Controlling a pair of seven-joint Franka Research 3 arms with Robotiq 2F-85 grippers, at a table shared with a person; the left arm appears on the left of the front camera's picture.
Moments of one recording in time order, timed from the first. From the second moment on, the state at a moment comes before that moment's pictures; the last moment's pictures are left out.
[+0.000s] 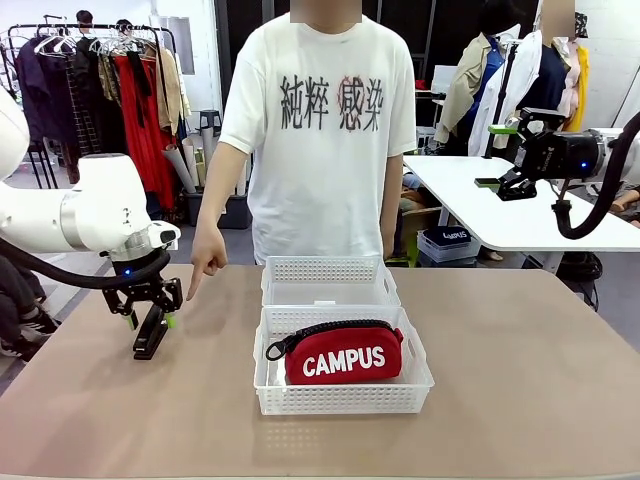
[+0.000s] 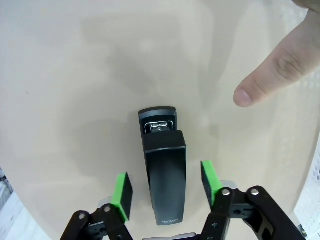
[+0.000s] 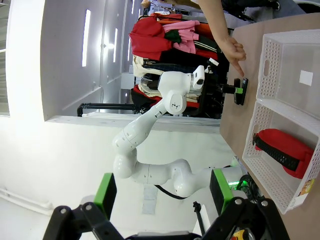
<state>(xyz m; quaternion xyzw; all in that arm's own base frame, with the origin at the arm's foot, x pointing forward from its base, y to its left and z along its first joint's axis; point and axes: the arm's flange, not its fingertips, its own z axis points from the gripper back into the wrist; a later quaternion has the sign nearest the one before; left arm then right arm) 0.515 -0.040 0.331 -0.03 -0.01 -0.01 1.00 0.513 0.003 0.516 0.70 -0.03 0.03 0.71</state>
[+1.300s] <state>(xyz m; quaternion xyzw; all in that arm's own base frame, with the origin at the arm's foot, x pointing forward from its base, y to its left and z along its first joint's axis) 0.506 -0.035 0.387 -0.03 -0.03 -0.01 1.00 0.513 0.003 0.516 0.70 -0.03 0.03 0.71</state>
